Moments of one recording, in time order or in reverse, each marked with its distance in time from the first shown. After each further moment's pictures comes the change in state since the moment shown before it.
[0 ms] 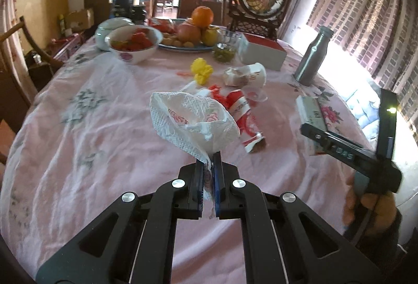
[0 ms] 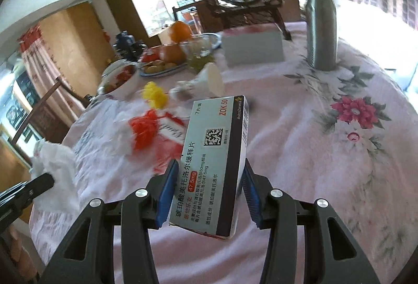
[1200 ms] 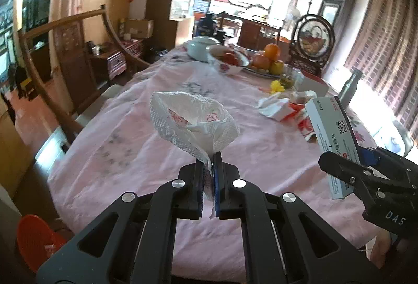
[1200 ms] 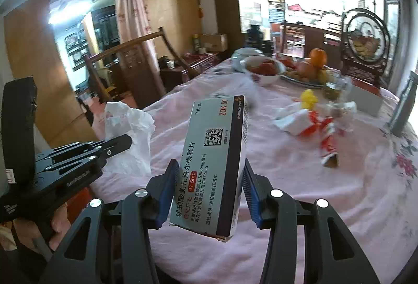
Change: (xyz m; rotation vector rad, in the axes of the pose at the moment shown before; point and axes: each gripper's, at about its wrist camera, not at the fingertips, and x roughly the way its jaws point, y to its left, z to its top) left arm -0.140 0.112 -0.101 -0.195 -0.182 0.192; right arm -0.094 0.240 -0.089 -0.444 0.000 0.239
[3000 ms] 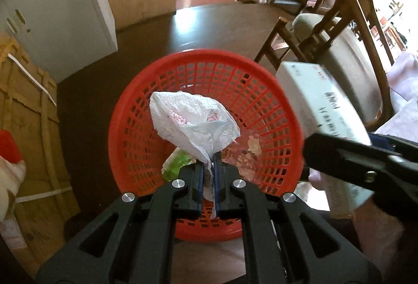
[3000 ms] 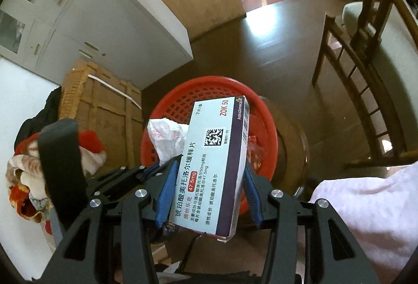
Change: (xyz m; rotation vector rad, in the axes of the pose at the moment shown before) left arm -0.056 0.413 -0.261 -0.755 0.373 0.596; right arm 0.289 0.476 -0.132 -0.412 0.799 0.647
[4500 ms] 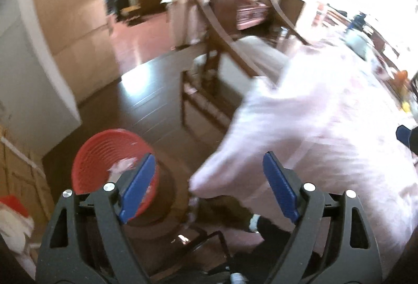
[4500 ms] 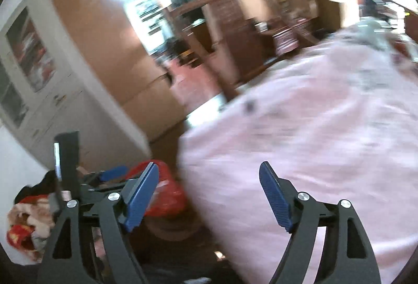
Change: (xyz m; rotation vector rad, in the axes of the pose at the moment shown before) left arm -0.155 -0.216 -0.032 0.345 -0.254 -0.147; right arm -0.334 -0.135 -0.193 0.213 -0.643 -0.225
